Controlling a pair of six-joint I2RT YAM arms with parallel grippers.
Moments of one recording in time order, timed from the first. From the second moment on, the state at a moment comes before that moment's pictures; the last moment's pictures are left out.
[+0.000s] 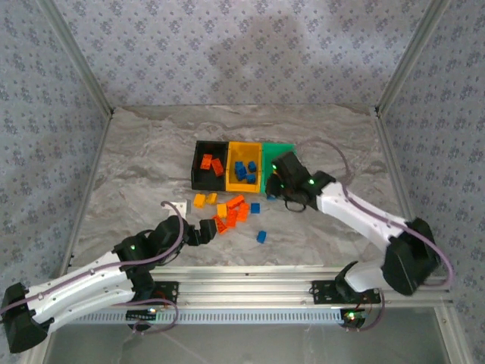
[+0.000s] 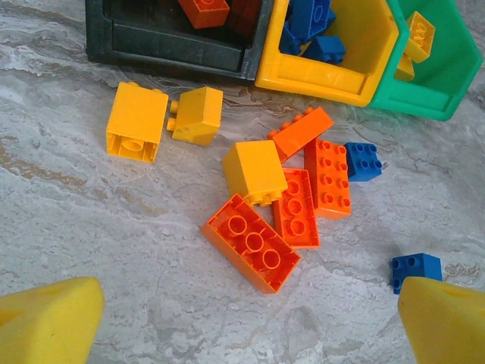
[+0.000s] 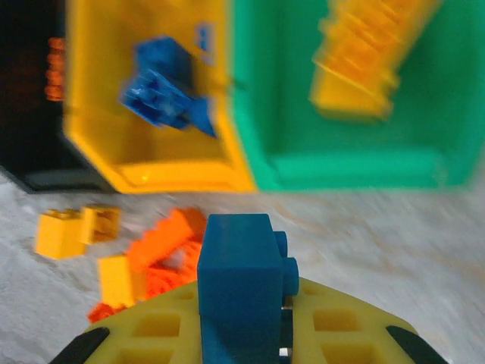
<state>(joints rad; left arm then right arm) -1.00 0.63 0.40 -0.44 -0.37 -0.81 0.68 1.43 1.10 -0.59 0.08 0.77</state>
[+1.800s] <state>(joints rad) -0.85 1.42 0.63 -0.33 -0.19 -0.68 0.71 1.36 1.04 -0.48 0.25 0.57</state>
